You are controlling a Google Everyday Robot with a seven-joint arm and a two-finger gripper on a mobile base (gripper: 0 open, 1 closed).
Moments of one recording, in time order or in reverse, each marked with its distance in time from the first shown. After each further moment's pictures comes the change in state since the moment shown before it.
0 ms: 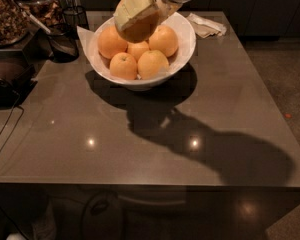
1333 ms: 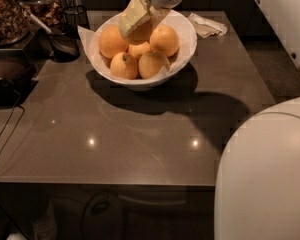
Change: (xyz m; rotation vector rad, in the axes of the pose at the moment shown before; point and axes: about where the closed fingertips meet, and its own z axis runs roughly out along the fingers) arm -0.026 -0.078 0.073 0.013 0.114 -0.057
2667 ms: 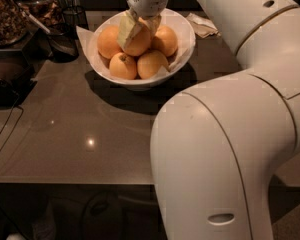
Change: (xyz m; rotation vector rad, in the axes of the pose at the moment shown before) arm 0.005 -0.019 0.052 0.124 0.252 0.025
